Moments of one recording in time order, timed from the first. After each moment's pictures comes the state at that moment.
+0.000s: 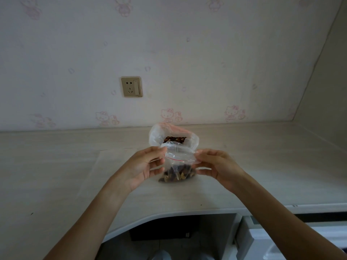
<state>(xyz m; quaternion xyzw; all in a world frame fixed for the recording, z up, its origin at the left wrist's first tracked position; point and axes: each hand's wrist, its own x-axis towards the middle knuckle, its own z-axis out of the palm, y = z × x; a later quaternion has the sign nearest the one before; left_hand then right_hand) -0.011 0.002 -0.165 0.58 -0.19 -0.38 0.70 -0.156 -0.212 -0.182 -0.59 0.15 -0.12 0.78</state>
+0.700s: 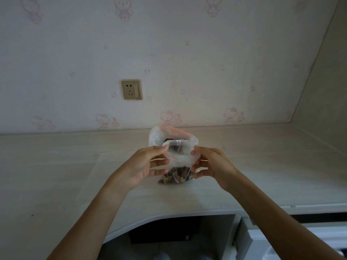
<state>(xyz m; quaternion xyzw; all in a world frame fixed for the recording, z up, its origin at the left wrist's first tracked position) -0.014 -0.001 -0.152 0.61 -0.20 -0.37 0.67 -0.152 -0.198 -0.168 -0.64 0.19 -0.13 0.73</state>
